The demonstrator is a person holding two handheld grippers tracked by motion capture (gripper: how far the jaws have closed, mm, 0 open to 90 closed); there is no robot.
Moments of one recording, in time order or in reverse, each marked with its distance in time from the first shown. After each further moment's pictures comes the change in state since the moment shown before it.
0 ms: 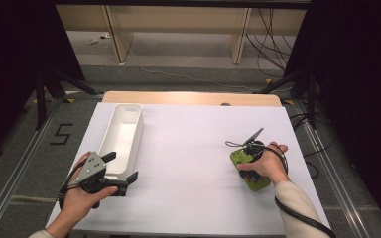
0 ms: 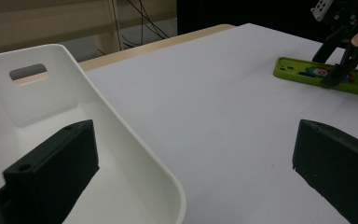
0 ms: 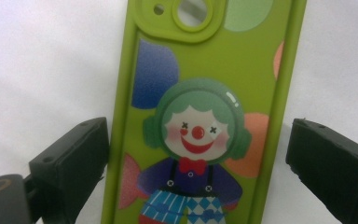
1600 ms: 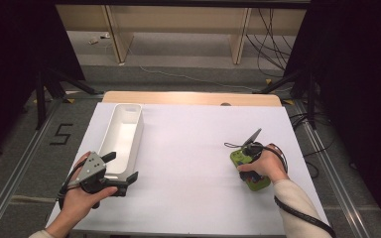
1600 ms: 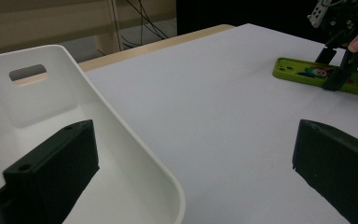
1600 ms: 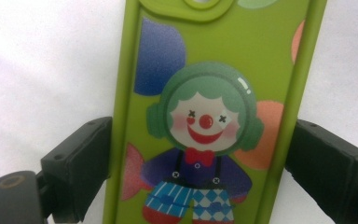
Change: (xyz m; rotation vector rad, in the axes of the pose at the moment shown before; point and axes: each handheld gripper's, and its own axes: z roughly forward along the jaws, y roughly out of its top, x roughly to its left) left arm 0.000 0.000 0.000 -0.002 -0.003 0.002; right arm 0.000 0.001 0.004 0.068 0.017 -0.007
